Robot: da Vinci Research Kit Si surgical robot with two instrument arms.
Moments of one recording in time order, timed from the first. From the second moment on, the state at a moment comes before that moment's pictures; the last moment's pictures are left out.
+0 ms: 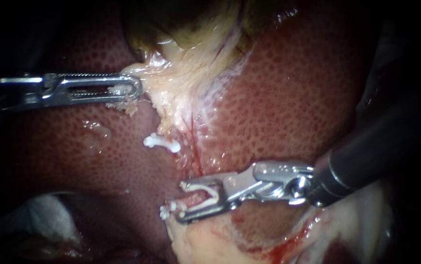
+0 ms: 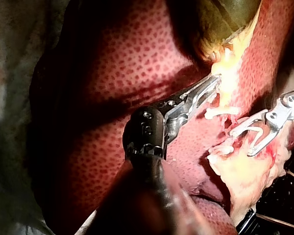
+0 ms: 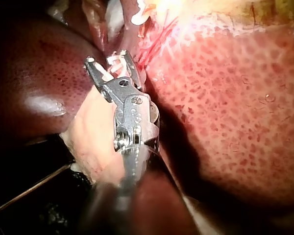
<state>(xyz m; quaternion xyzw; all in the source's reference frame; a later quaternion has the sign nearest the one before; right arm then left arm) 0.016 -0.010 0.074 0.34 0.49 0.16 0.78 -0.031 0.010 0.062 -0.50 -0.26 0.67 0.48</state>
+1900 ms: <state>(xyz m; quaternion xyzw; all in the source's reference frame) 0.018 -0.010 0.077 0.38 0.49 0.20 0.76 -0.031 0.010 0.061 -0.50 -0.26 0.67 0.48</state>
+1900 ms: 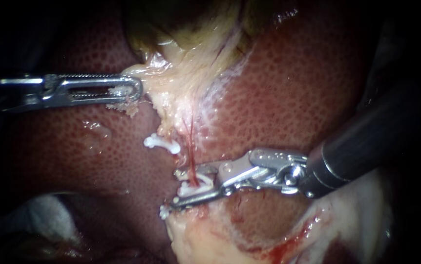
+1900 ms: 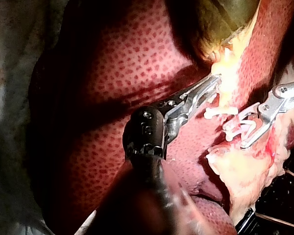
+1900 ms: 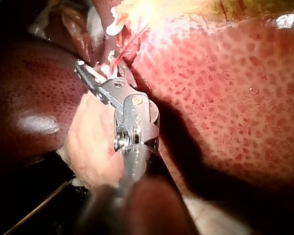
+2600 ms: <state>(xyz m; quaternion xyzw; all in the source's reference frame) 0.017 -0.010 0.077 0.42 0.47 0.23 0.74 -0.031 0.010 0.061 -0.50 -0.26 0.67 0.48</state>
